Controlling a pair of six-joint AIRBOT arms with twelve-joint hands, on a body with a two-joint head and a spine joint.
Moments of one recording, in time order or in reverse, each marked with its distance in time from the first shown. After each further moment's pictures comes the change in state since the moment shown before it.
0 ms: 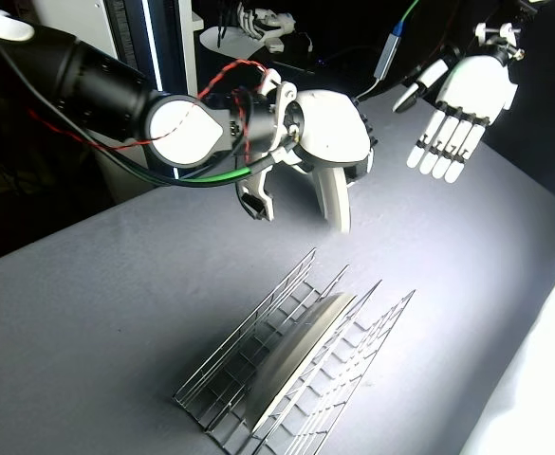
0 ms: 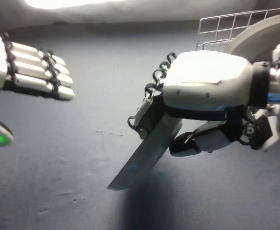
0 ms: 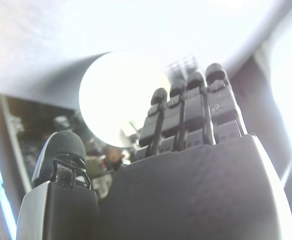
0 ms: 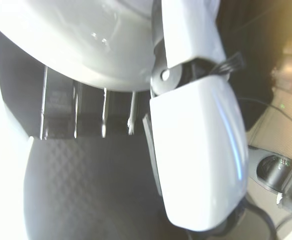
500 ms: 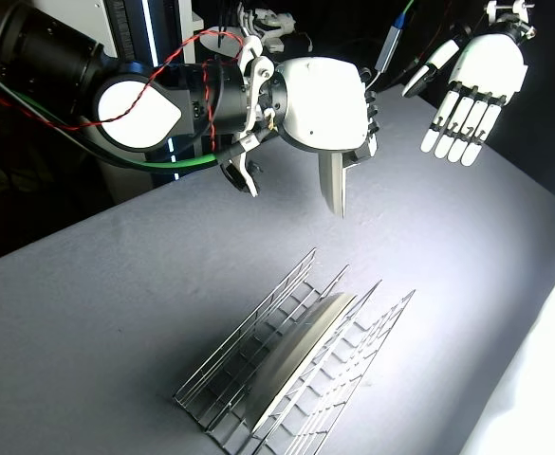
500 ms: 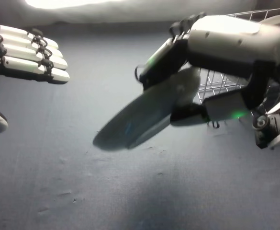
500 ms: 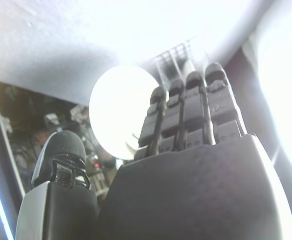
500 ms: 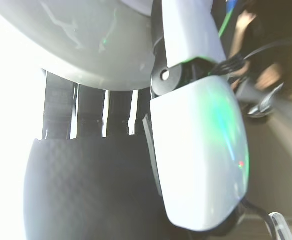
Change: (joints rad) left arm -0.063 0.028 0.000 -0.003 -0.027 -0.030; right arm 0.026 0.101 -0.063 0.319 0.052 0.008
